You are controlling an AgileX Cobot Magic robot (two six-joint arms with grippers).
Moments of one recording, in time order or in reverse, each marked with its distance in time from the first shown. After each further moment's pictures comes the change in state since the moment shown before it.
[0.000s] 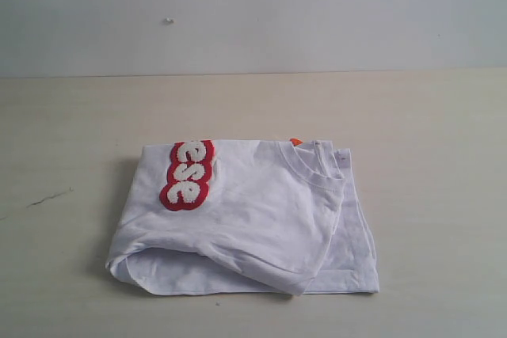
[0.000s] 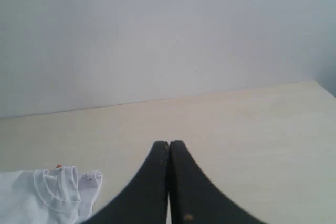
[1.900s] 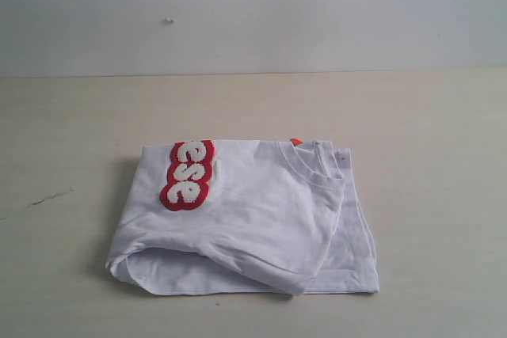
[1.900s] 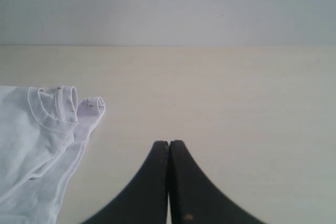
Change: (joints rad) left arm 0.000 0.000 0.000 0.000 0.000 0.003; right arm -0.036 -0.097 0.408 0.256 -0.244 -0.332
